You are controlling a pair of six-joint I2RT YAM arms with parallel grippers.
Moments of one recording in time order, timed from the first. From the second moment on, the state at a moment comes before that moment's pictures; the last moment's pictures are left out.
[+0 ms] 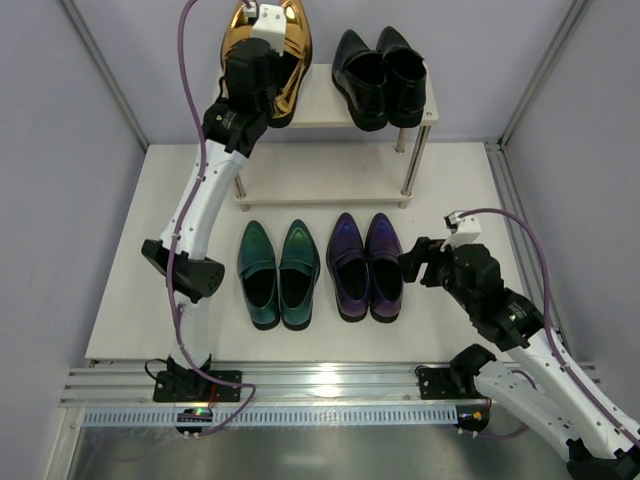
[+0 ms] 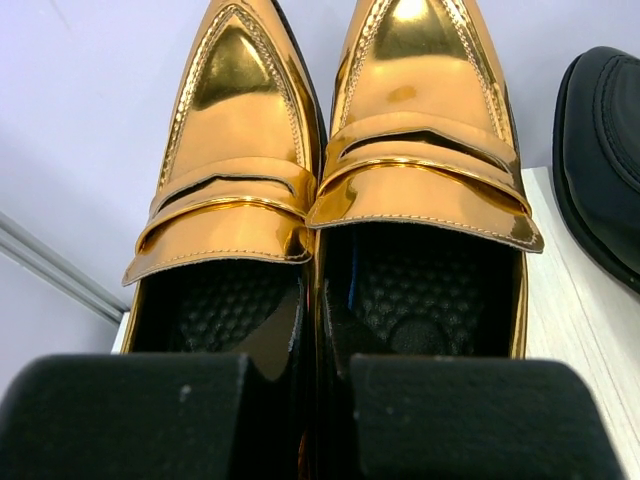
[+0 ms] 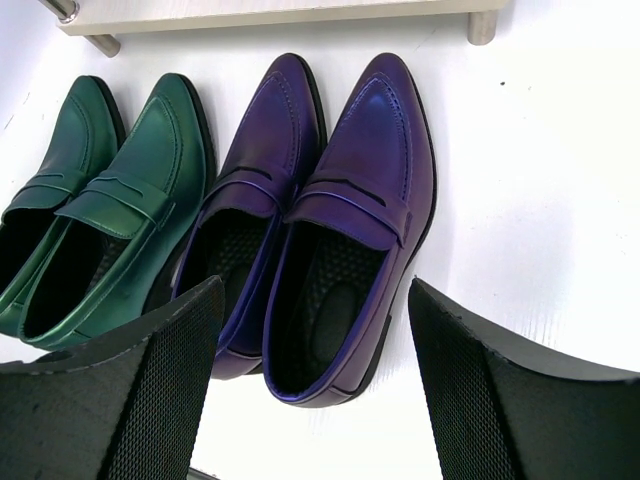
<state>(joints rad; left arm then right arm) -0.49 2.06 2.58 -0.56 -0.50 0.16 0.57 0.61 0.71 -0.51 0.20 0.42</state>
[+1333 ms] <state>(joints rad) -0.56 1.26 1.61 -0.20 -0.53 -0.09 0.57 0.68 0.81 -0.45 0.07 0.42</state>
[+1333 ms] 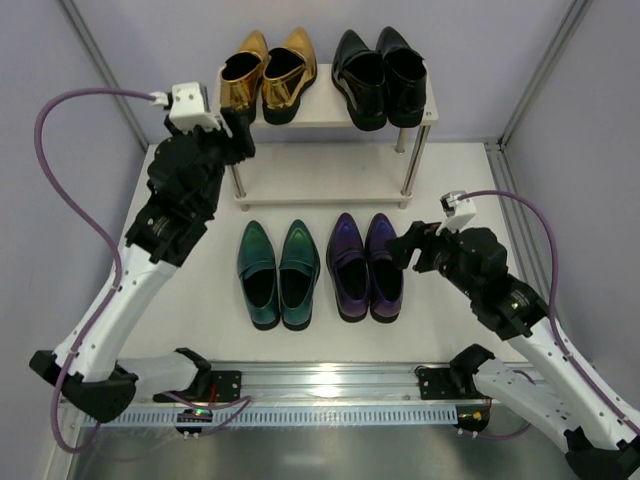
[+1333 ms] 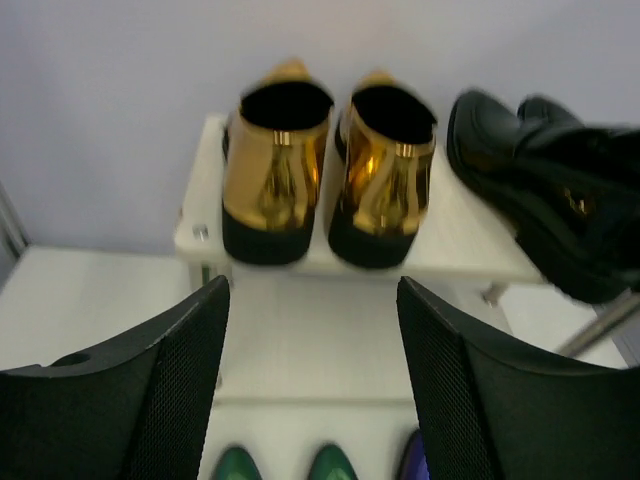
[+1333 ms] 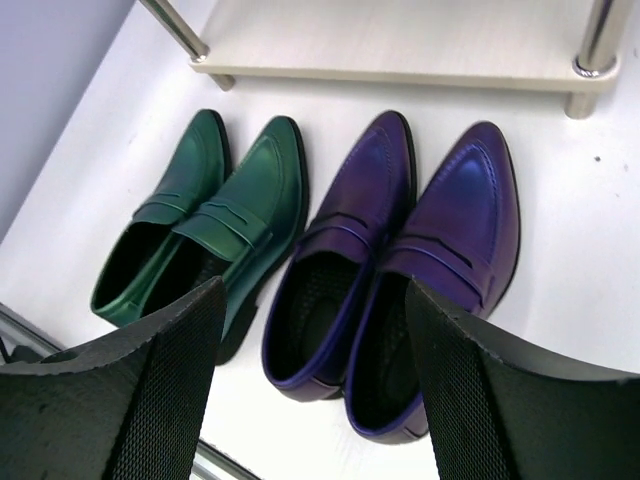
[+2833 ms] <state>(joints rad) -0.58 0.70 0.65 -0.44 -0.11 -0.57 0.92 1.31 0.78 -0.56 0.41 0.80</state>
